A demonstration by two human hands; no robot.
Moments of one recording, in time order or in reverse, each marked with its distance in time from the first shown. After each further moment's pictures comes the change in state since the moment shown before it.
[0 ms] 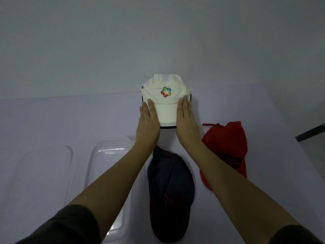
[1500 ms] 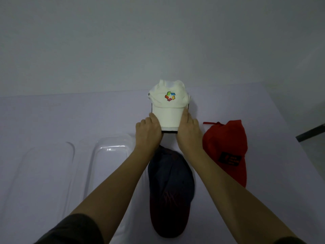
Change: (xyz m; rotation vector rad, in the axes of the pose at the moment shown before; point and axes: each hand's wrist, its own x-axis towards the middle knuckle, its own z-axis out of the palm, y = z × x) left_hand -0.022 -0.004 -0.006 0.377 0.111 0.147; right_hand -0.030 -0.008 -0.005 0.011 0.039 0.157
